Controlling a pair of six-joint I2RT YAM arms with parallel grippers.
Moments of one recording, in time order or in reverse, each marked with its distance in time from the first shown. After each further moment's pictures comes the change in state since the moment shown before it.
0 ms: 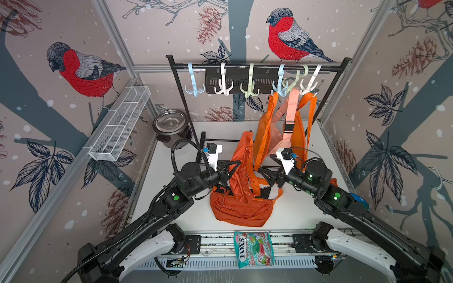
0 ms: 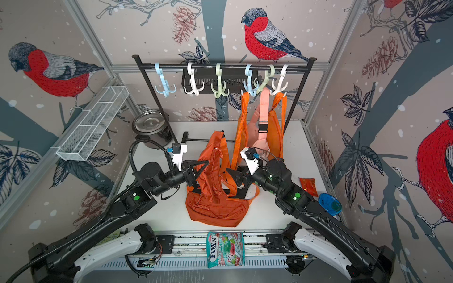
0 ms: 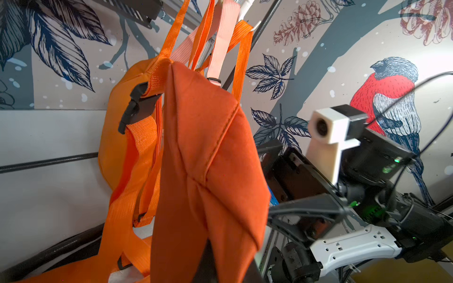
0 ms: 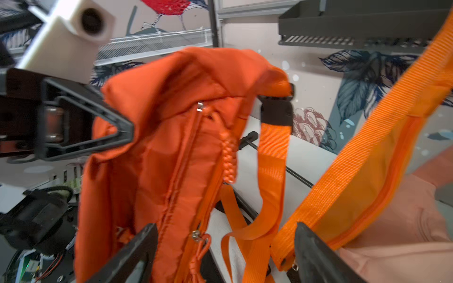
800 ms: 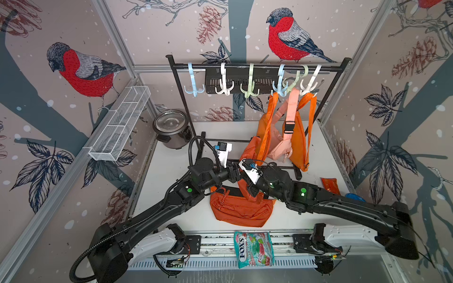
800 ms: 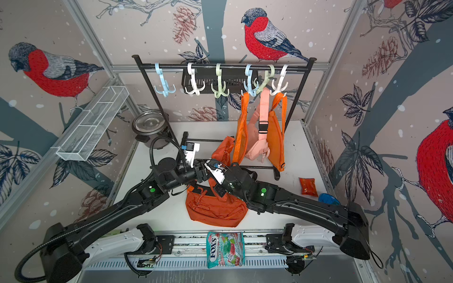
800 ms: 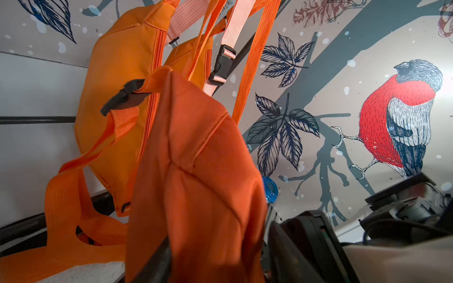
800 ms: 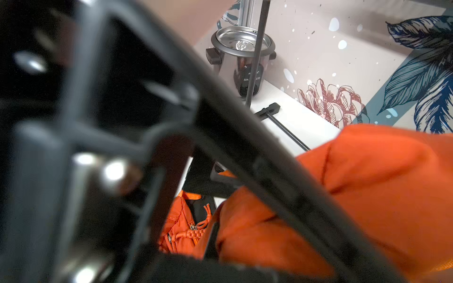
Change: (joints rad) left arm -0.024 0.195 -0.011 0.121 0.013 -0.135; right arm 0.438 0.352 0.188 -0.066 0.402 -0.062
